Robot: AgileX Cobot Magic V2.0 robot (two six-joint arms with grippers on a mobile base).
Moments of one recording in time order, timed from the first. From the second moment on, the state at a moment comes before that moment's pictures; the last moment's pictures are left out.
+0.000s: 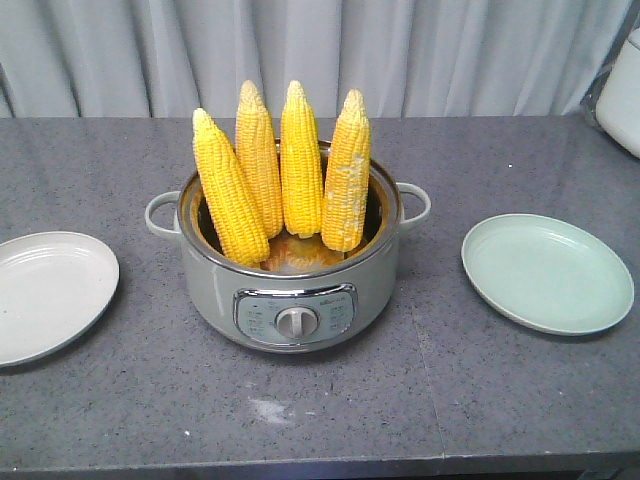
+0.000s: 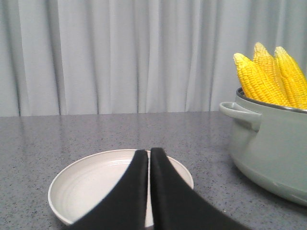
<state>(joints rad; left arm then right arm) -0.01 -0.01 0.02 0.14 -0.01 -0.16 0.05 -0.01 0.03 -0.03 0.04 0.00</state>
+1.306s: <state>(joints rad) -0.01 0.69 -1.01 0.05 0.89 -0.08 0.05 0.74 -0.84 -0.01 0.78 -0.03</state>
